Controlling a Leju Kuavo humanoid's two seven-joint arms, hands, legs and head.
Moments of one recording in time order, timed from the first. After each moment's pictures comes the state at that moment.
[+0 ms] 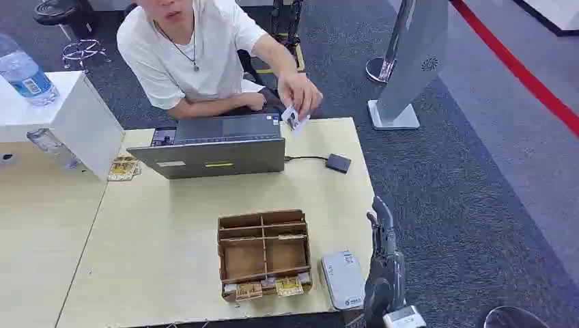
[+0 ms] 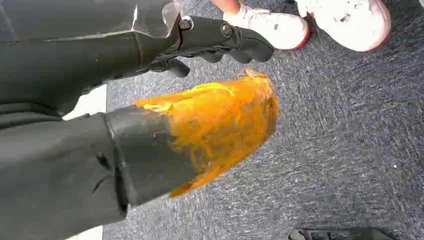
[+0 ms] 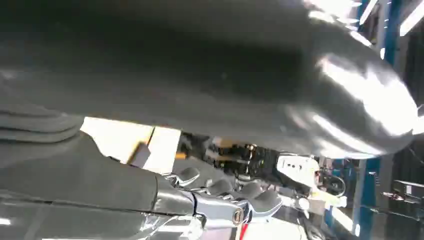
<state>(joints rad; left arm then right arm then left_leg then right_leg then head) -0.05 -0.20 0.77 -0.22 -1.26 0.28 0.01 0.29 0.10 0.36 -1.79 0.24 -0.56 -0.68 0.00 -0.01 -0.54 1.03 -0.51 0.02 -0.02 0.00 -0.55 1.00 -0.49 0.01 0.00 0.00</state>
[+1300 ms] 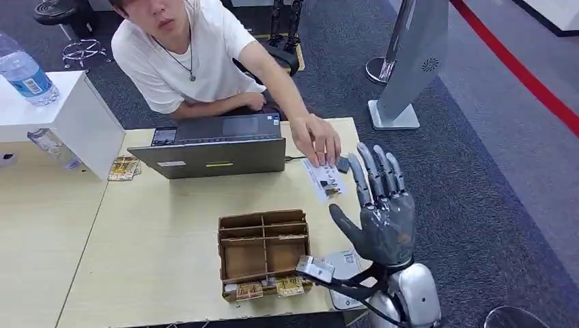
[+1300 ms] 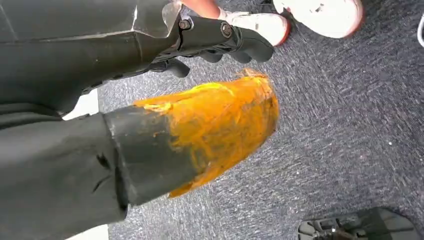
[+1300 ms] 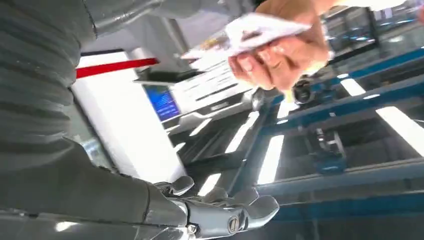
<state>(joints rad) -0.06 -0.20 0.75 -0.22 -1.35 0.21 0.00 0.06 0.27 0.10 -1.81 1.44 -0.69 -0.49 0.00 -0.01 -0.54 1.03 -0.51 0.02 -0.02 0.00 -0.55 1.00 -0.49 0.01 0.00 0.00</state>
